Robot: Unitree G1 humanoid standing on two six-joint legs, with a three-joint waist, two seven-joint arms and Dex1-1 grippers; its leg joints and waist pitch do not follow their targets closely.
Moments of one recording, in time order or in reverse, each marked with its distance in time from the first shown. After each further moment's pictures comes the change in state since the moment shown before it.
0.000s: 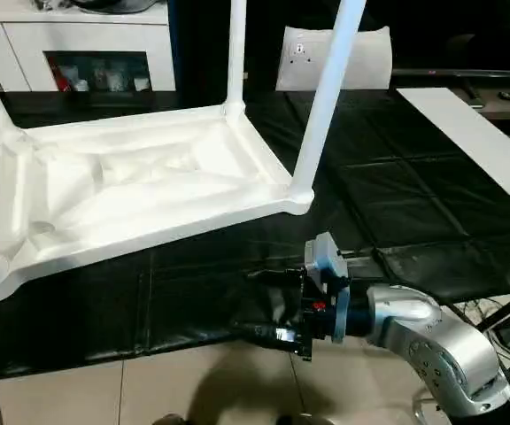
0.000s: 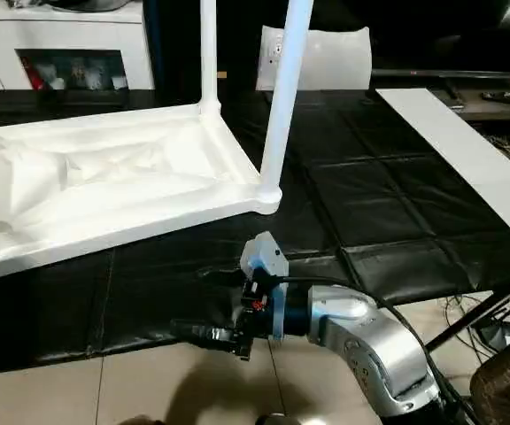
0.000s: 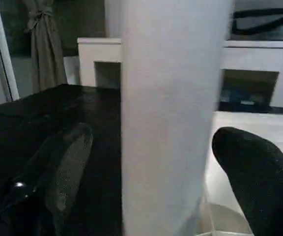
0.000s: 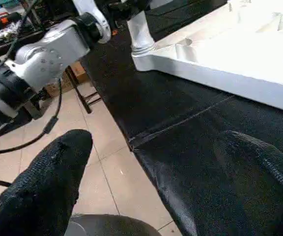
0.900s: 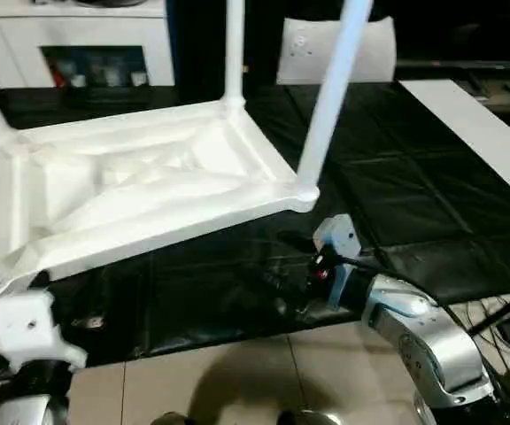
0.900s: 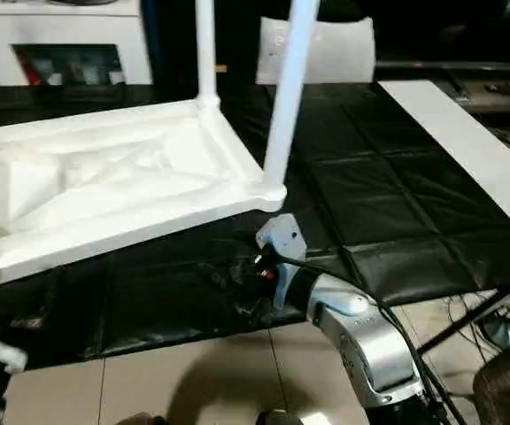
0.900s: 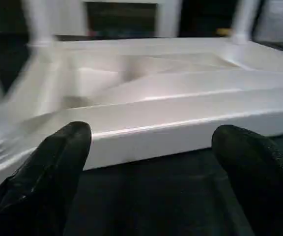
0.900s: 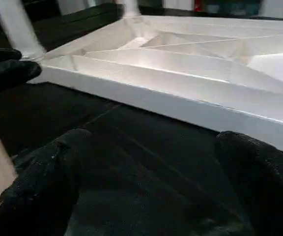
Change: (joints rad) left arm 0.464 -0.335 -0.295 -0.430 0.105 0.005 -0.150; right arm 0.000 0.088 -0.050 0.129 -0.182 -0.177 -0.204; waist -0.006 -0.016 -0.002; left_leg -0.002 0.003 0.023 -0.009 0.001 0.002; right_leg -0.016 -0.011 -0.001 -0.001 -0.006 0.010
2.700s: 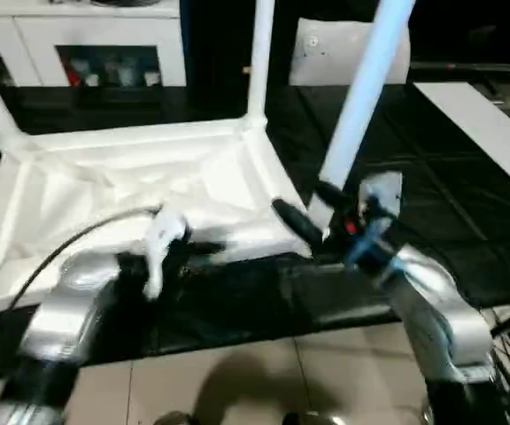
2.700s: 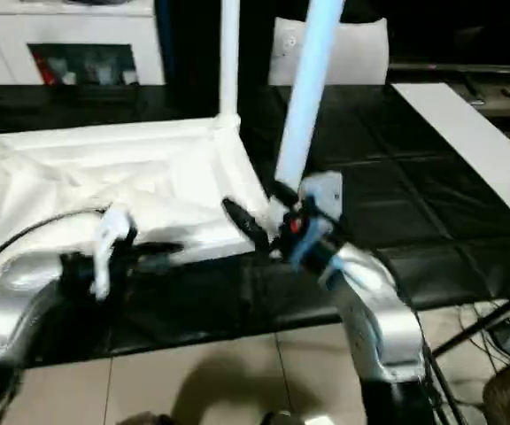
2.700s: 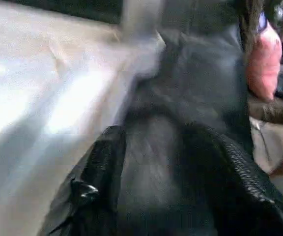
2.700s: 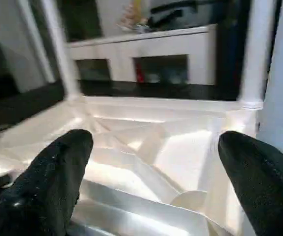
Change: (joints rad) left arm -0.677 0.505 -0.382 0.526 -0.104 0.319 -0.923; right arm -0.112 0.137 -0.234 0.068 0.023 -0.064 -0.164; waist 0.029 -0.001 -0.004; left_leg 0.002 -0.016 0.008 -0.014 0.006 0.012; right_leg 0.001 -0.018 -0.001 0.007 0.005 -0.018
